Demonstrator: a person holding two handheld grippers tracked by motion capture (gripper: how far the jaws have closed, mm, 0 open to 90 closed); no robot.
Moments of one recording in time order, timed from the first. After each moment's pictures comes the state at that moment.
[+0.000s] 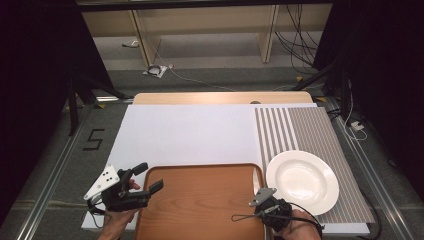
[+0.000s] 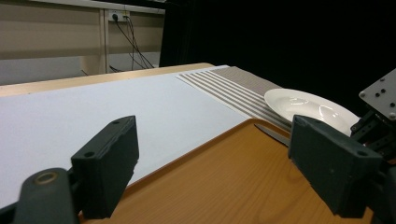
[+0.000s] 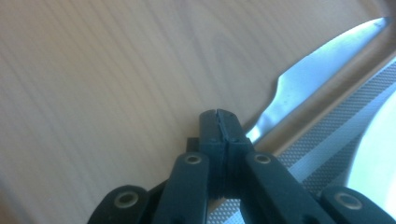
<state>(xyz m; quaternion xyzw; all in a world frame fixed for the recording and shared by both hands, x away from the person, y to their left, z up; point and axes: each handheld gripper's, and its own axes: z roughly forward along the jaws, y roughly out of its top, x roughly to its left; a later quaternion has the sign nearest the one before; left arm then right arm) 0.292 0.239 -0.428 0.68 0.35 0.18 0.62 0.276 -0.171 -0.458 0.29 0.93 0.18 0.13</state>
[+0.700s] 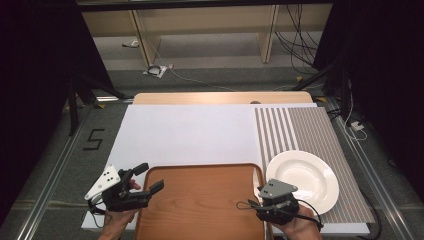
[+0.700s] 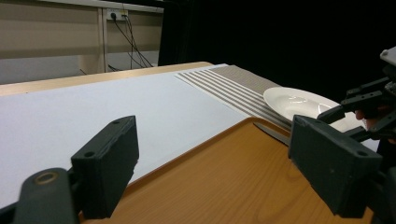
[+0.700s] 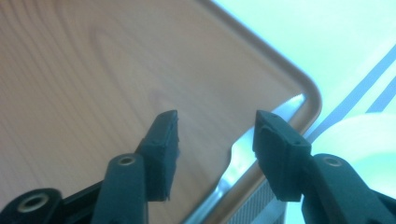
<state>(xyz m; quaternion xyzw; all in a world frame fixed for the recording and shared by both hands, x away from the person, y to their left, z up) 0.292 0.238 -0.428 0.69 0.34 0.17 0.62 0.277 -0.185 -0.436 0.31 0.87 0.33 0.19</state>
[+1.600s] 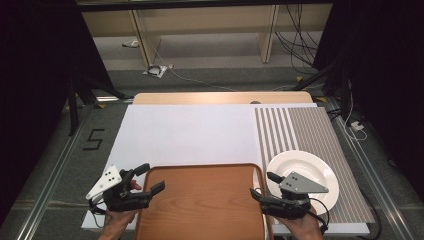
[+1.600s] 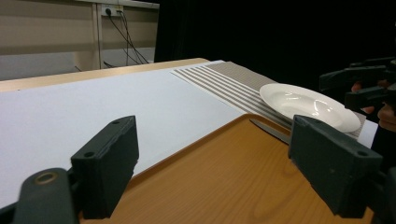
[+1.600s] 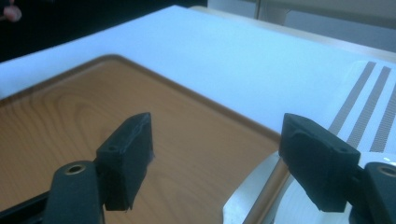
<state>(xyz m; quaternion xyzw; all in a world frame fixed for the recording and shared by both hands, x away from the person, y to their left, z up) 0.293 0.236 -0.429 0.69 0.34 0.17 0.61 0.277 -0.208 -0.421 0.36 0.77 0.49 0.20</state>
